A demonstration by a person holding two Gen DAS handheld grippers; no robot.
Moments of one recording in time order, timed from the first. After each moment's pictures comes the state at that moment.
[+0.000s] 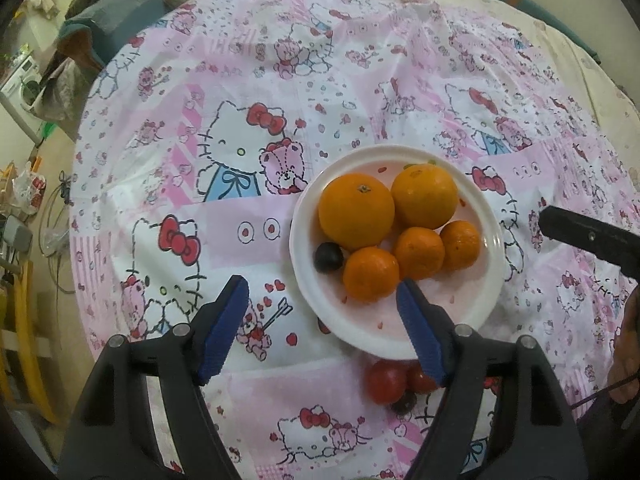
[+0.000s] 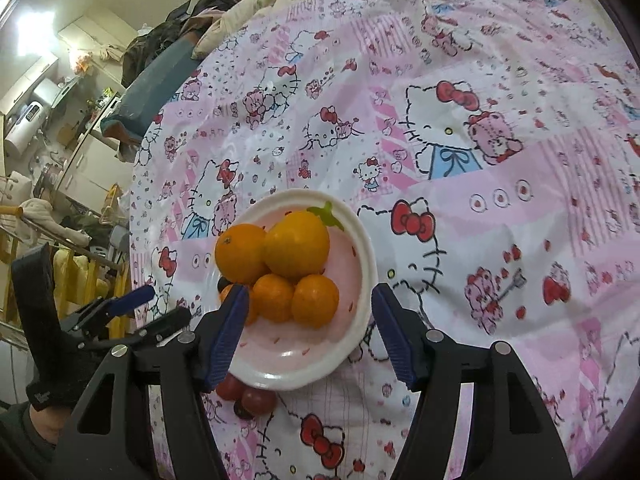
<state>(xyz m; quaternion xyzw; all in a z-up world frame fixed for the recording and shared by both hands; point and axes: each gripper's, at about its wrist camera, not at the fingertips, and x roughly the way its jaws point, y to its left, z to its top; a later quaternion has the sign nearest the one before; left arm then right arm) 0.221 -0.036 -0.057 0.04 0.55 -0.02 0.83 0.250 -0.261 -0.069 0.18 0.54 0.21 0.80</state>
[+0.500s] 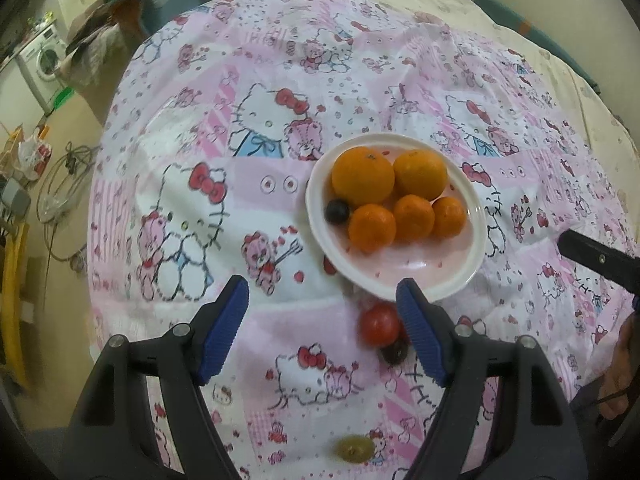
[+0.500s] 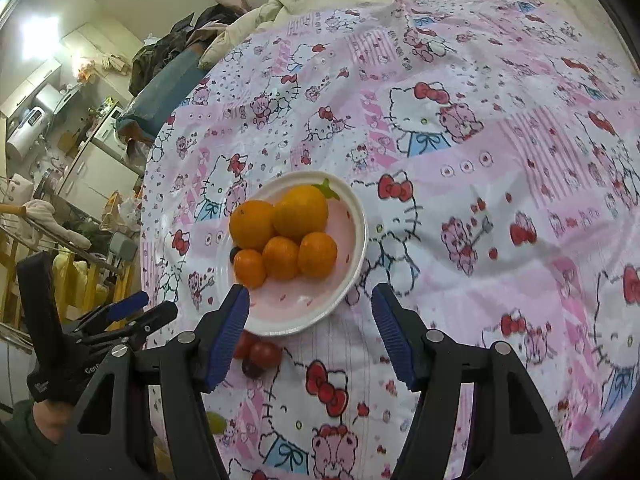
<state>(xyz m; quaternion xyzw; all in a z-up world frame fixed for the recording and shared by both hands) 0.159 -0.013 -0.044 -0.02 0.53 0.00 0.85 0.188 -0.276 -0.049 0.19 0.52 0.19 0.81</state>
